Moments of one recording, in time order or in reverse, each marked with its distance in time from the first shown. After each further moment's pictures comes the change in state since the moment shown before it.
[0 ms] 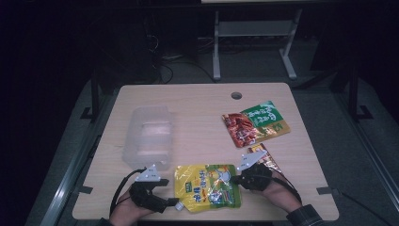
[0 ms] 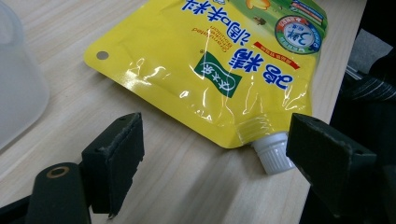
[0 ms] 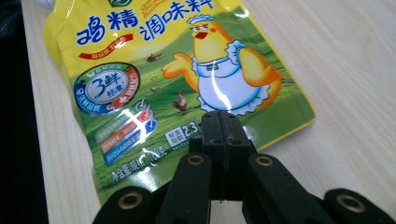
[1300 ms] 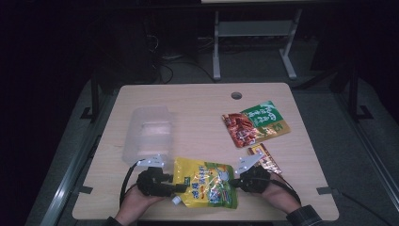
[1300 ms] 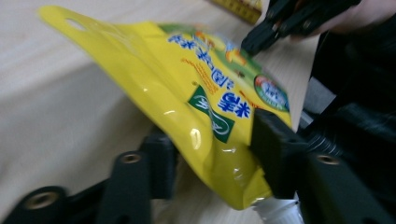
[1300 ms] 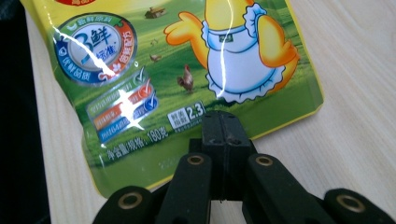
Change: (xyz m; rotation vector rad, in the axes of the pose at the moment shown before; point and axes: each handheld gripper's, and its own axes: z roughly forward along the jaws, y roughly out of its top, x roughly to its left) left arm 0.010 0.031 0.004 -0.111 -0.159 -0.120; right arm 0.003 -0.003 0.006 0.031 0.008 -0.038
